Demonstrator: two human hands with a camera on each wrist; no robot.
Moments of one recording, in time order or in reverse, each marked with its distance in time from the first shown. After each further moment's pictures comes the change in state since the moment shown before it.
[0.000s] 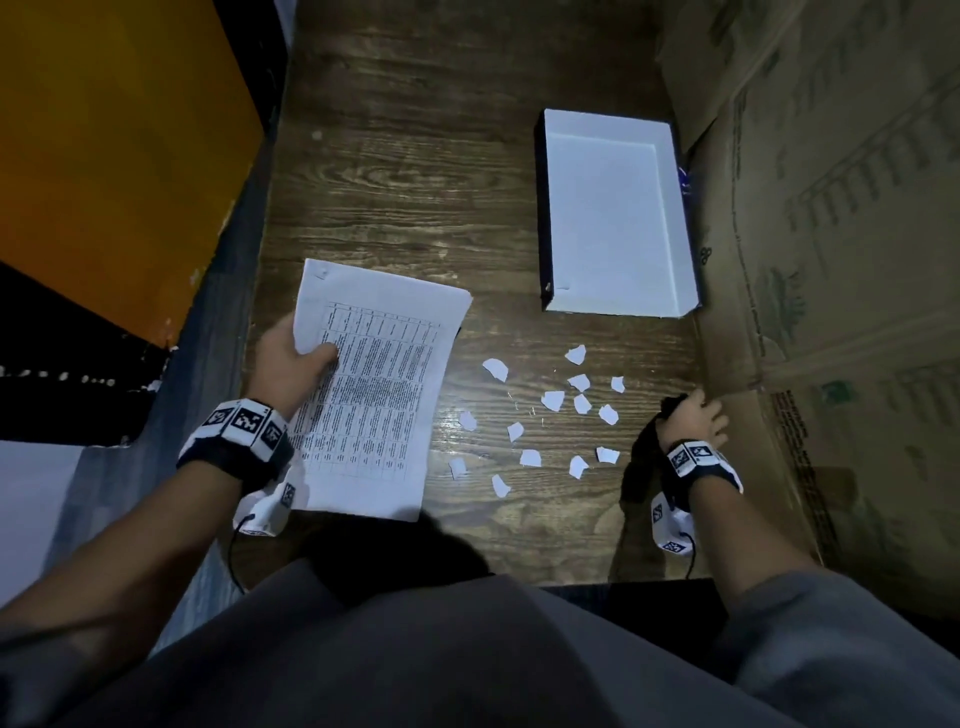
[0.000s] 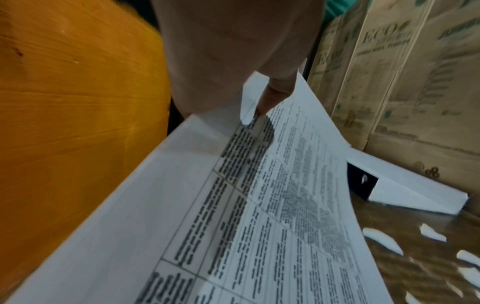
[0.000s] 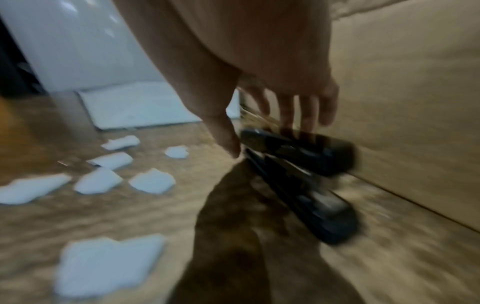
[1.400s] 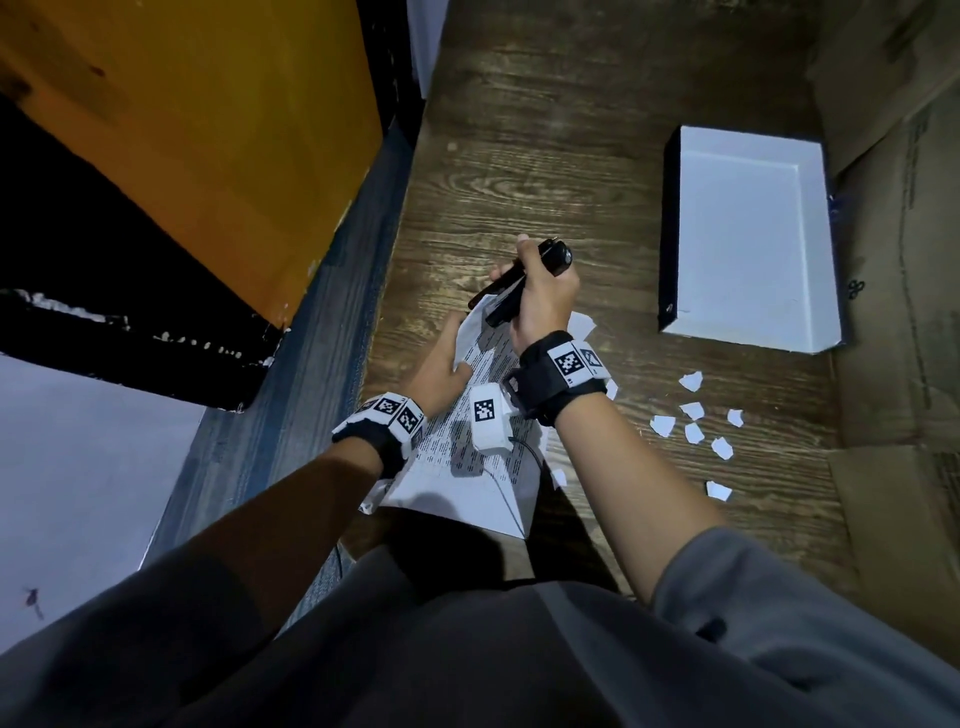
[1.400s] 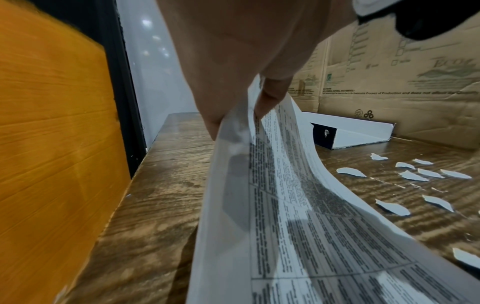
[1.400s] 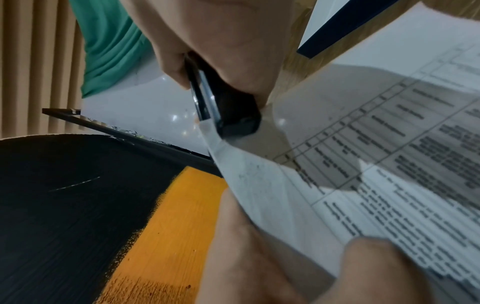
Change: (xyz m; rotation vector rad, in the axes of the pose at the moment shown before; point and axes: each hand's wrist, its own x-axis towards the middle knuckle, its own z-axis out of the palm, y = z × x) left_hand 0.007 -0.021 0.001 0.260 -0.261 0.170; right_hand -0.218 -0.332 -0.029 1.804 -0.594 -0.185
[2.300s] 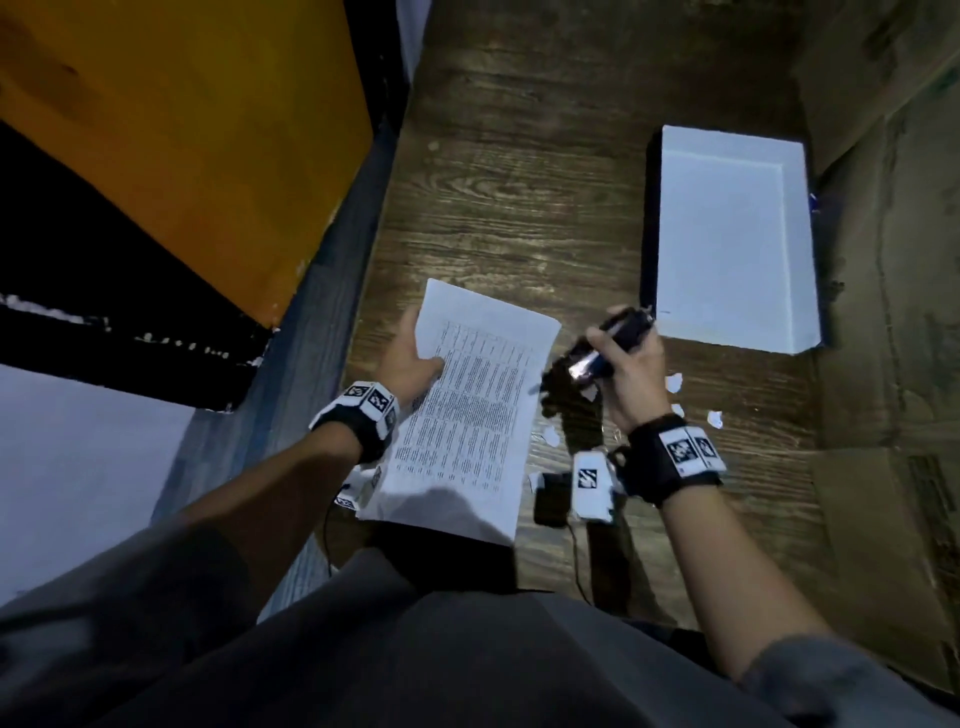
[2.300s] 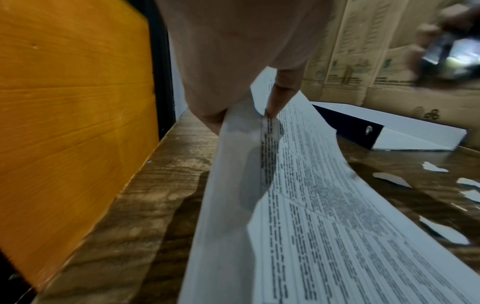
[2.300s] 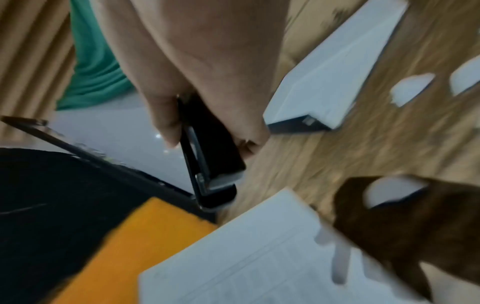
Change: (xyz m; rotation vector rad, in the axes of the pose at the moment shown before) left_hand 0.011 0.005 -0.002 -0.356 0.090 -0.216; right_hand 0.002 -0.055 -0.151 -0.308 -0.141 0.007
